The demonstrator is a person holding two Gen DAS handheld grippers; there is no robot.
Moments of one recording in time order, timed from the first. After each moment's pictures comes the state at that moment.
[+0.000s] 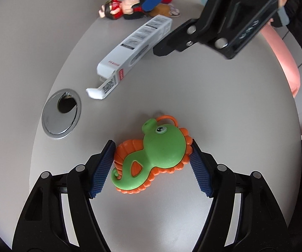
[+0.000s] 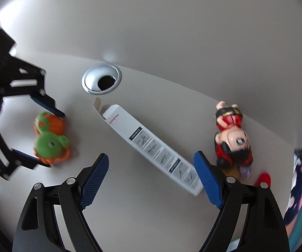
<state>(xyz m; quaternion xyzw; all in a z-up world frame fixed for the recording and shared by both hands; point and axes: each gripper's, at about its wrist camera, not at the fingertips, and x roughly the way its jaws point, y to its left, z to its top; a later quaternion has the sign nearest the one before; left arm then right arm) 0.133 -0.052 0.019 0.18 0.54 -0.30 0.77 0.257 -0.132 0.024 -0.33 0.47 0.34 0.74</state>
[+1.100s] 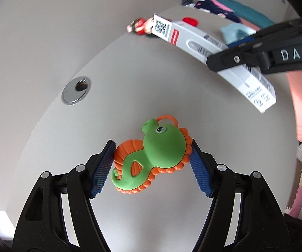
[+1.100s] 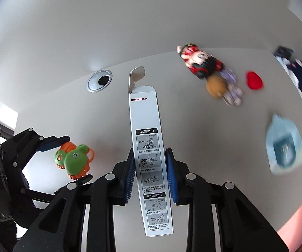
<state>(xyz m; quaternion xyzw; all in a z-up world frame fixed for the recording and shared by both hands) 0.022 -0.089 0.062 0.11 0.50 -0.14 0.85 0.164 -0.224 0.067 -0.07 0.54 0.21 0.81</state>
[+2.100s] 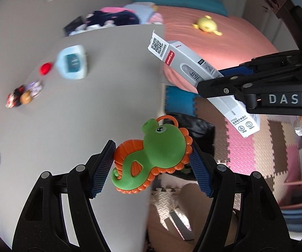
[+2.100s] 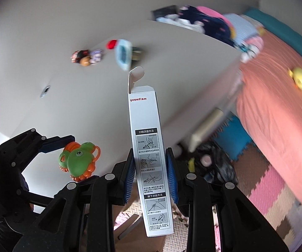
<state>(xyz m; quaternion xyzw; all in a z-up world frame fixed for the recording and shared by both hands) -0.040 -0.403 0.070 0.21 0.46 -0.32 0.80 -0.027 -0.528 0.053 0.09 0.51 0.05 0.86</state>
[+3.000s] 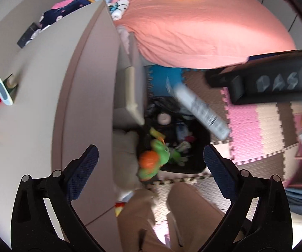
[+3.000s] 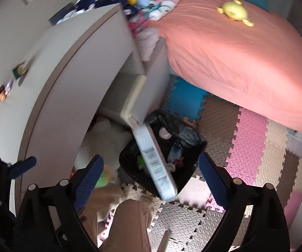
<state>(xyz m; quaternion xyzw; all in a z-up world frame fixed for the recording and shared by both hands) -0.059 -0.538 -0.022 0.31 0.49 -0.32 0.75 -0.076 -0.671 -0.051 0.22 0.53 -0.15 0.80</state>
